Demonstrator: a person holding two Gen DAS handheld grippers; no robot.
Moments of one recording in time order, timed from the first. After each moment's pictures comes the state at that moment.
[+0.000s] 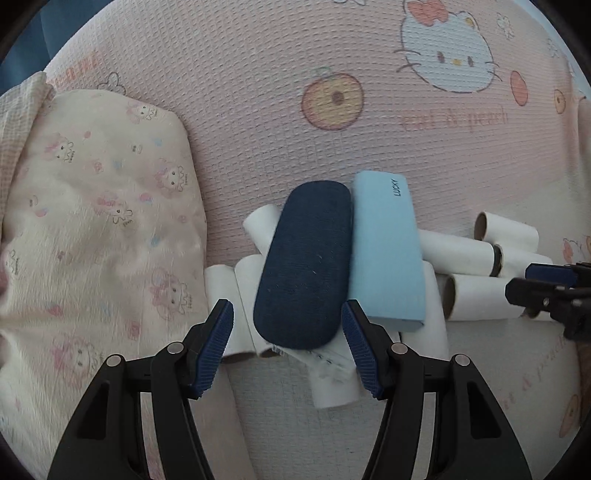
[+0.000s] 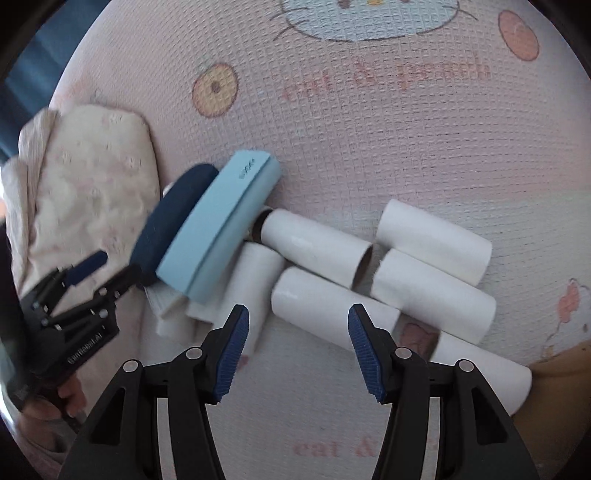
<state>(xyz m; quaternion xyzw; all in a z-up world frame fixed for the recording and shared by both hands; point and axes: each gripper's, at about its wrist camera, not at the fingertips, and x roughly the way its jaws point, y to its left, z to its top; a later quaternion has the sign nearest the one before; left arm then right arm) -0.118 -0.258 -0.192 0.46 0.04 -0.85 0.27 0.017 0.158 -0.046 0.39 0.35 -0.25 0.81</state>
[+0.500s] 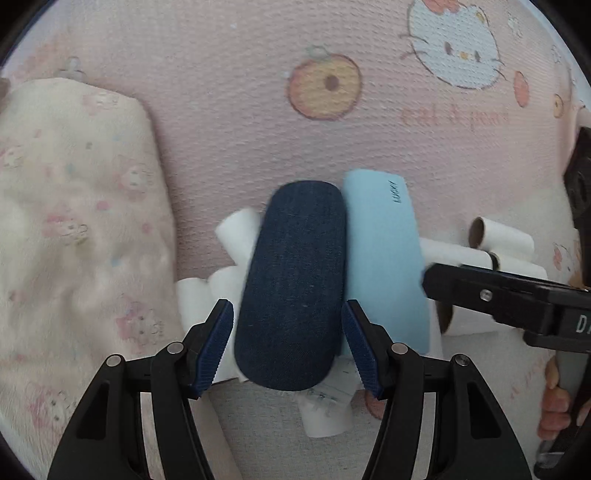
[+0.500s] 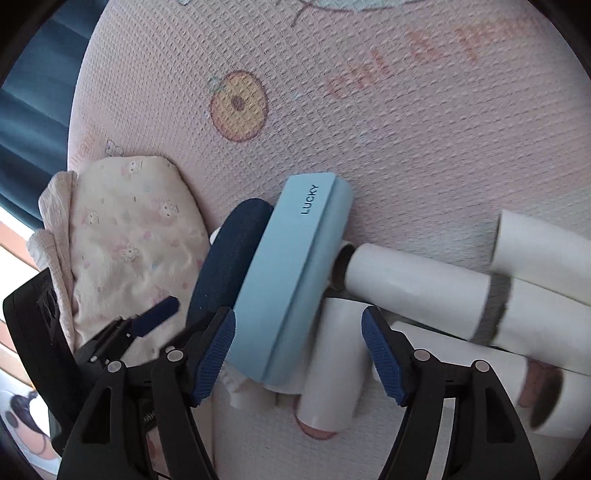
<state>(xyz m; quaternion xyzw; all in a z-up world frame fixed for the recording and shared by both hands) -0.143 -0.279 -0.208 0.50 0.06 -0.84 0.21 0.093 0.145 -0.064 0.49 0.28 -0.12 0.82</state>
